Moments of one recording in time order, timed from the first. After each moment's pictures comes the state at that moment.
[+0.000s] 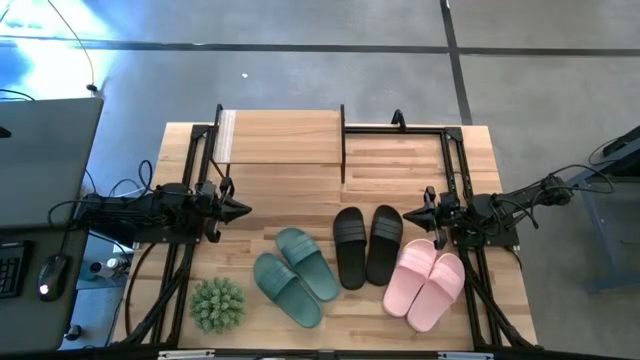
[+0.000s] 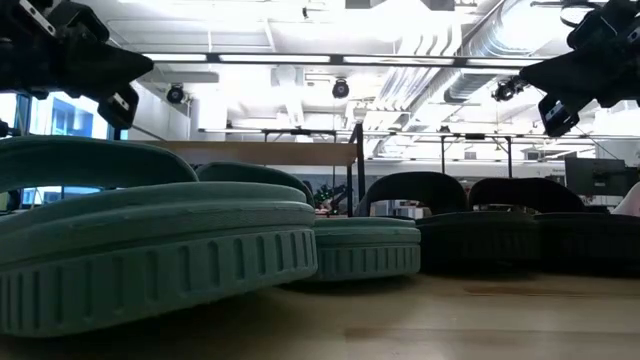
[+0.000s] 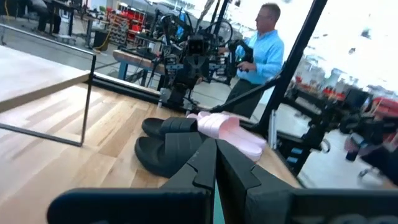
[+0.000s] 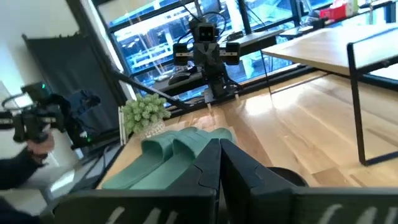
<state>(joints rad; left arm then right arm) 0.10 0.02 0.01 0.05 0.03 -0.33 0.33 0.05 0.01 0.05 0.33 0.33</state>
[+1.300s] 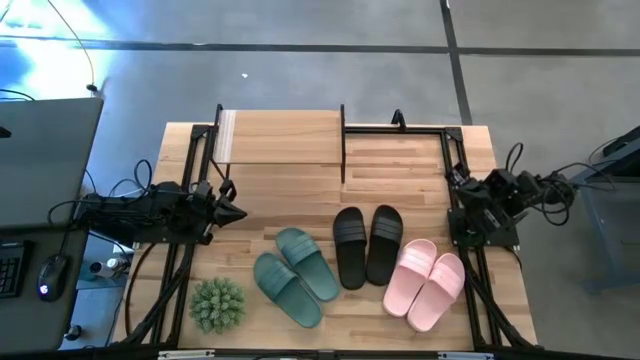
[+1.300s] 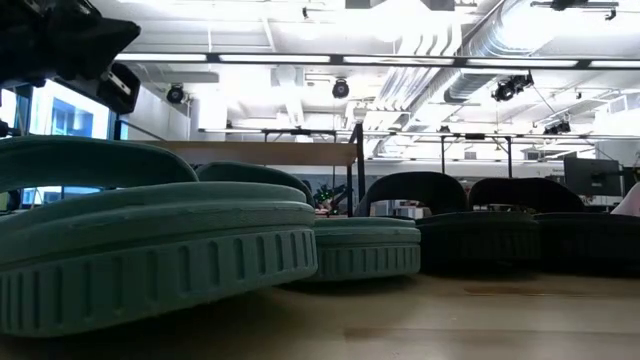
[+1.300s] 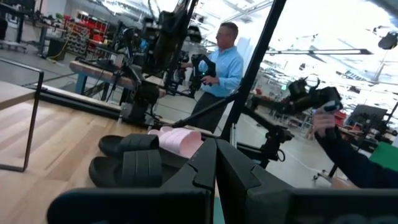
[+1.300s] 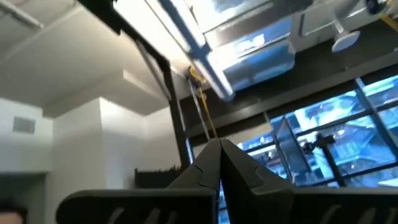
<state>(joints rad) 0.10 0.02 0.01 0.16 0.16 -0.37 0.33 0.13 0.22 0.62 0.10 0.20</state>
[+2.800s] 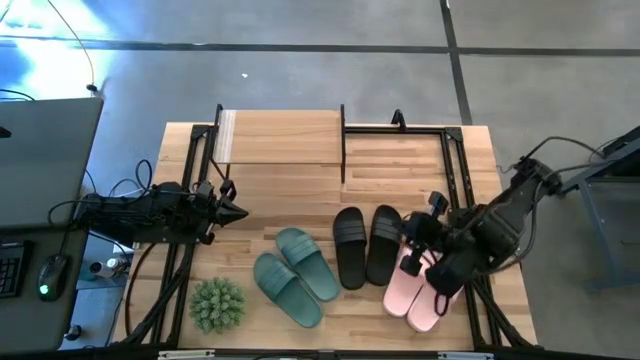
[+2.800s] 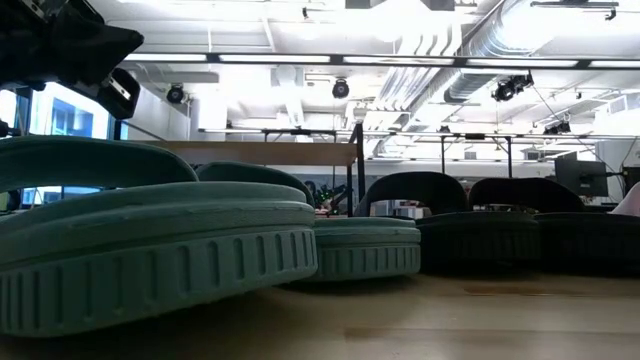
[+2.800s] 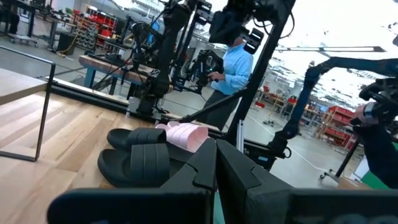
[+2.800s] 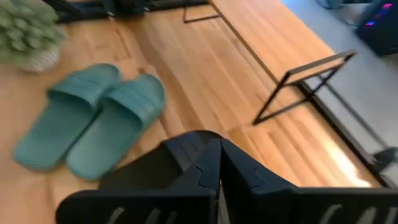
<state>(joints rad) 0.10 0.02 0.01 0.13 0.14 -0.37 0.73 1.49 1.69 -1.46 0.87 0.97</state>
